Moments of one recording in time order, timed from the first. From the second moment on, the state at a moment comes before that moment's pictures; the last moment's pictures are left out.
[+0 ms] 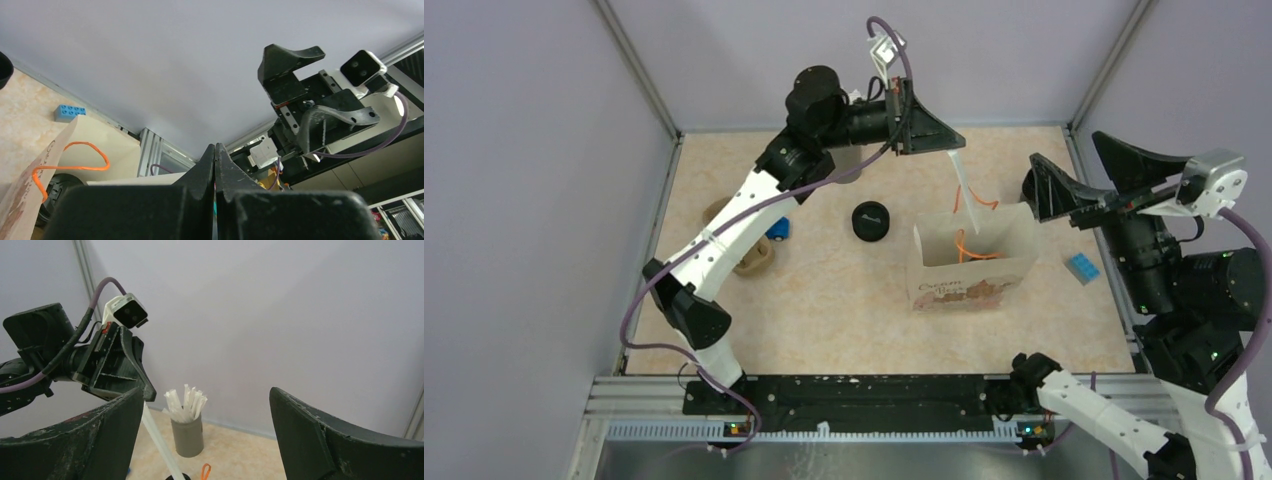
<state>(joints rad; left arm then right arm) -0.71 1.72 1.98 -0.02 0.80 -1.03 0.61 0.65 1.36 -0.24 0.19 -0.05</state>
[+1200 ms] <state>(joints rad) -0.86 1.82 1.75 -0.10 0.63 -0.68 0.61 0.61 1.36 -0.39 0.25 -0.03</state>
